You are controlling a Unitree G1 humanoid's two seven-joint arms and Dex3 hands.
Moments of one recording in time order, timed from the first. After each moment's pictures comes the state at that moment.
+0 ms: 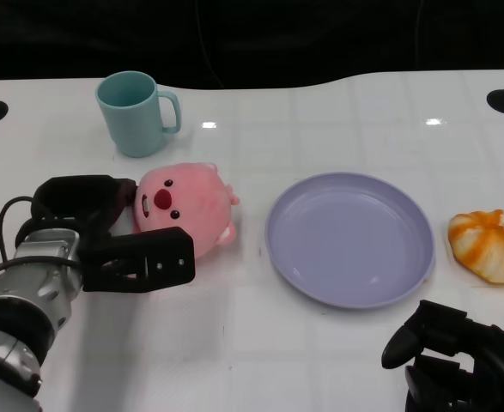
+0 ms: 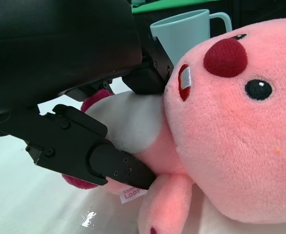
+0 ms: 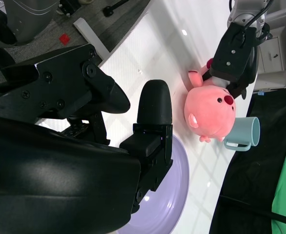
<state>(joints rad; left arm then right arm) -0.78 0.26 -0.52 1.17 0.75 -0.06 0.24 0.39 -0.24 0.06 -0.65 0.21 0.45 0.26</state>
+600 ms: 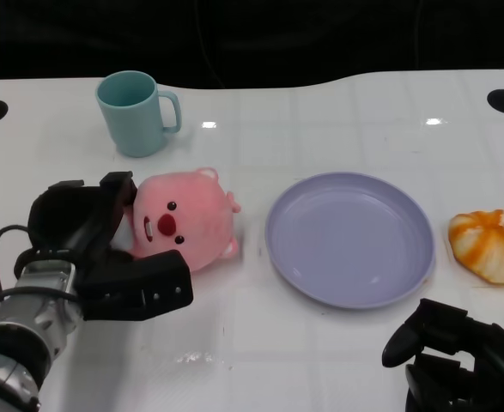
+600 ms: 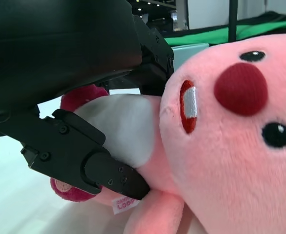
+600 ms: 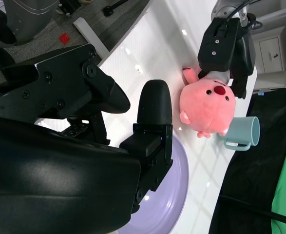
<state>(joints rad) -0.71 0.26 -0.51 1.20 0.71 -0.17 0.55 0.38 -0.23 0.06 -0.65 0.21 0.46 0.26</state>
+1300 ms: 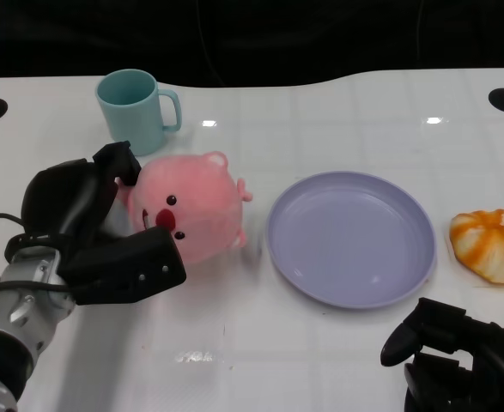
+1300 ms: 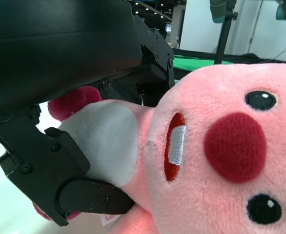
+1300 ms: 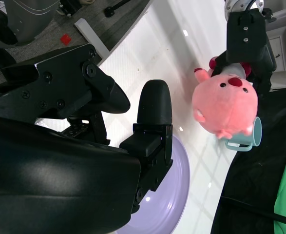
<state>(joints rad) -0.63 0.32 -0.39 0.91 0.61 -0.23 0.44 0.38 -0.23 0.06 -0.65 0.21 0.47 0.26</state>
